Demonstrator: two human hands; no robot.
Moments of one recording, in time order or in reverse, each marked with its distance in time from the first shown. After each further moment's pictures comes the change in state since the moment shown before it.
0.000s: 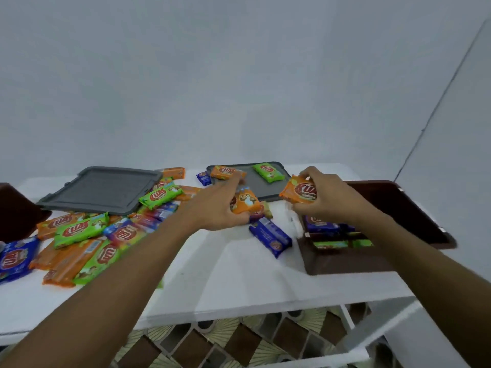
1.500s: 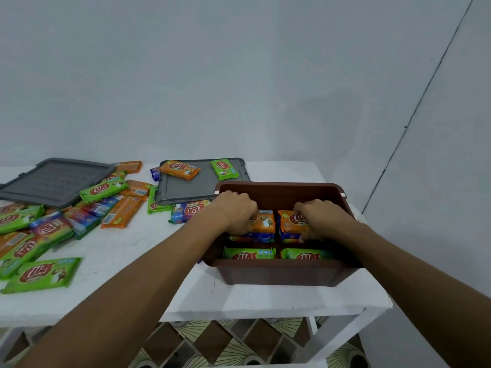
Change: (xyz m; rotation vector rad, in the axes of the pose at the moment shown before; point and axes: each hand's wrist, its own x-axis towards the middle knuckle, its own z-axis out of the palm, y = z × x) left_hand 0.136 0.149 0.113 0.628 -0.281 0.128; right_hand 0.030 0.211 0.002 -0.428 -0.307 -0.139
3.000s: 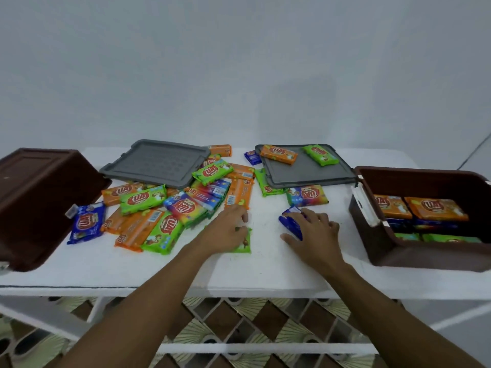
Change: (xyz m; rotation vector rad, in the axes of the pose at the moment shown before) left_hand -0.221 -0.210 0.201 -0.913 0.310 -0.184; right_hand 0.061 -0.333 0.067 0.264 0.333 0.186
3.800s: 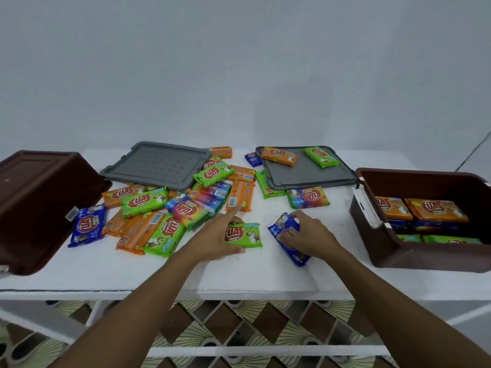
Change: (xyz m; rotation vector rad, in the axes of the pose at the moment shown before) left_hand -0.017 -0.017 -0.011 -0.043 -0.106 -0.162; right_hand 0.017 -0.013 -0.024 0.351 -0.322 0.207
